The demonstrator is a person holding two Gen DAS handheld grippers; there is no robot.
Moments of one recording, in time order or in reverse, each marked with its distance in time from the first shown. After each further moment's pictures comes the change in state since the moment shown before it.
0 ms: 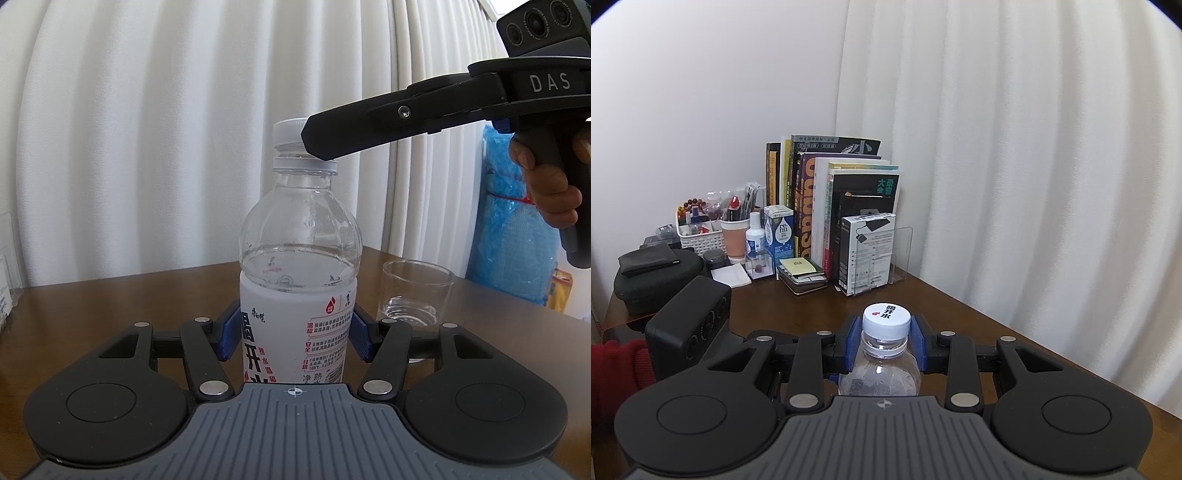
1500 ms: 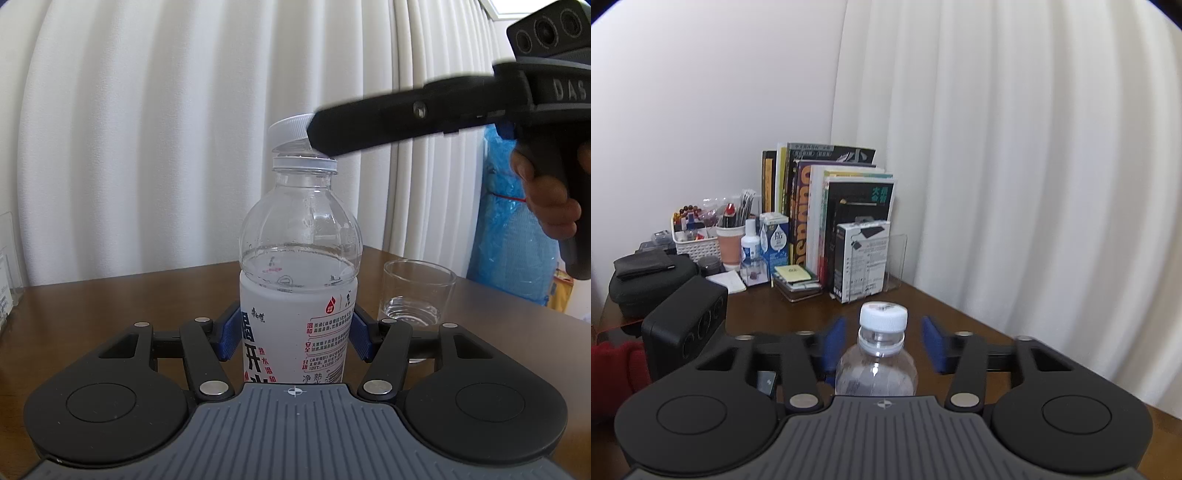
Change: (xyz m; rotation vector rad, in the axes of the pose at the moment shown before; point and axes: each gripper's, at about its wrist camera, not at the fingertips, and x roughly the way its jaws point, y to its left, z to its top) left arm 0.009 0.001 -0.002 0.000 0.003 0.002; right arm -0.004 0.002 -0.005 -0.012 -0.049 -0.019
